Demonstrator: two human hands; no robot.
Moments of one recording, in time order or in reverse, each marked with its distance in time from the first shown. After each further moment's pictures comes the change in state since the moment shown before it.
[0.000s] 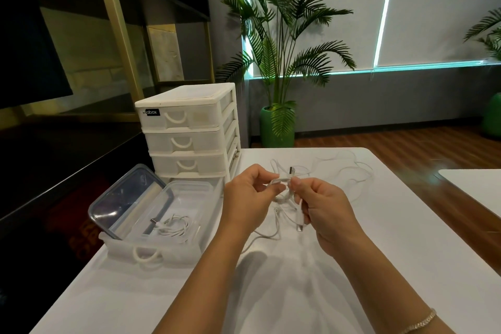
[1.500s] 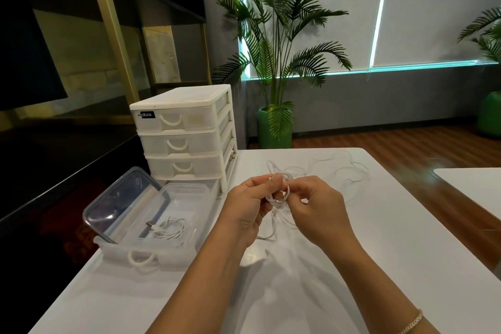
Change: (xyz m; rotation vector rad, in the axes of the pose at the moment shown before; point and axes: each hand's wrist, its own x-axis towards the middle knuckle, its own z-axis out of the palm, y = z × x) left_hand -0.001 0.009 0.002 -0.762 -0.193 -0.450; right_hand 0.000 0.005 -0.004 -0.718 0.068 -0.462
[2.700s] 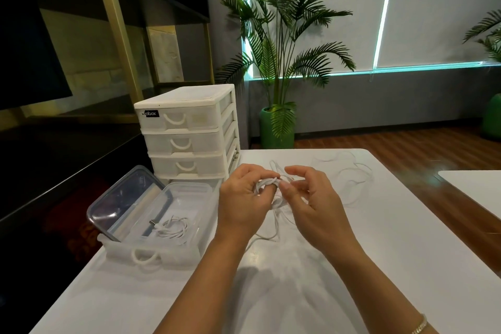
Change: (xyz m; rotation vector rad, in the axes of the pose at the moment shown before) left_hand 0.003 -0.010 -0.013 0.895 0.301 0.893; right_hand -0.003 -0.006 0.005 0.184 -0.042 0.031
